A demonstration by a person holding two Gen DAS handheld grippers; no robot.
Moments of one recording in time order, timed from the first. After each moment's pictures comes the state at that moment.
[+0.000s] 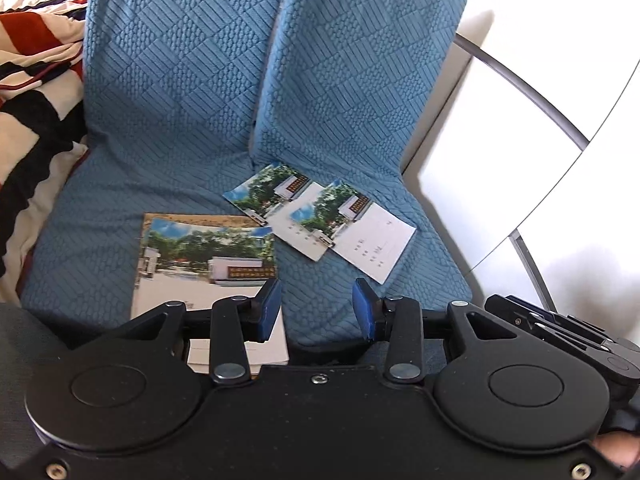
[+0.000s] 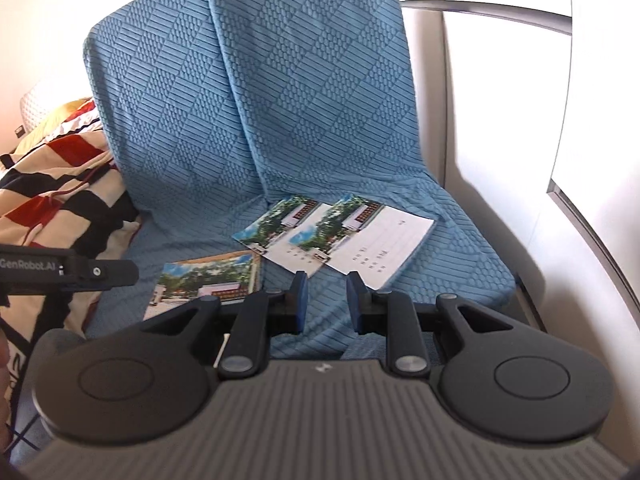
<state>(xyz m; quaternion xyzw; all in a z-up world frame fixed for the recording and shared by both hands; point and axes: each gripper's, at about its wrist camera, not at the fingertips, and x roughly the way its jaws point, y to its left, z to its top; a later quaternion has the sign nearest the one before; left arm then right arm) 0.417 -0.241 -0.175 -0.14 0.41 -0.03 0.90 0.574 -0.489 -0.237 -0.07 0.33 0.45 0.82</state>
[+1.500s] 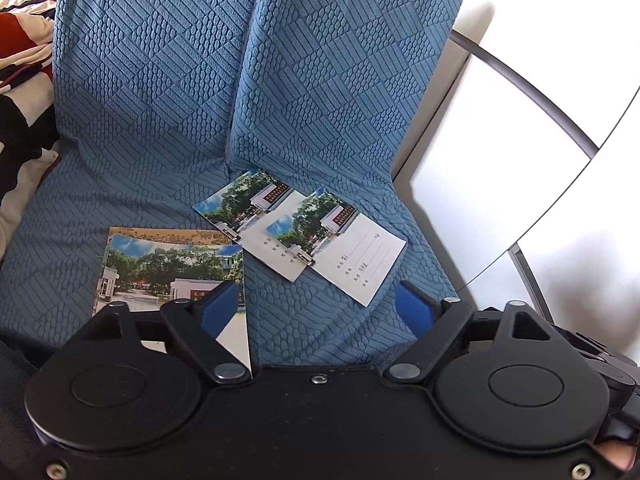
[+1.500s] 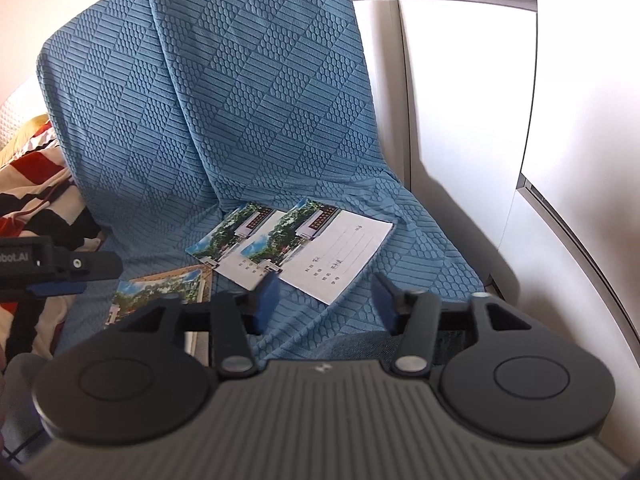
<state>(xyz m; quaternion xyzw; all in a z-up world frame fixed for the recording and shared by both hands) 0.470 -0.270 -0.190 -0.15 0.41 -0.04 0.90 0.627 -0.485 -0.257 -0.05 0.35 0.41 0.84</state>
